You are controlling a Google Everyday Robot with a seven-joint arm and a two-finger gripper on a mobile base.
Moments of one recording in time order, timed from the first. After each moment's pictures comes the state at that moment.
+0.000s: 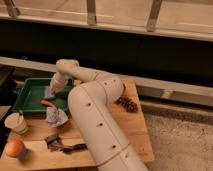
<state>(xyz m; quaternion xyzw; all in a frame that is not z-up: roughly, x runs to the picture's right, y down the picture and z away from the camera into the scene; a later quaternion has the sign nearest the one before) -0.329 -0.003 0.973 -0.41 -0.04 0.61 0.68</state>
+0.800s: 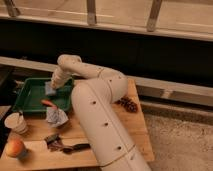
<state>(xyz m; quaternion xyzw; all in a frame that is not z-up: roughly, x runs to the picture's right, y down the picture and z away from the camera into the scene) -0.316 -0.041 0.943 -0.40 -0.07 0.61 0.68</state>
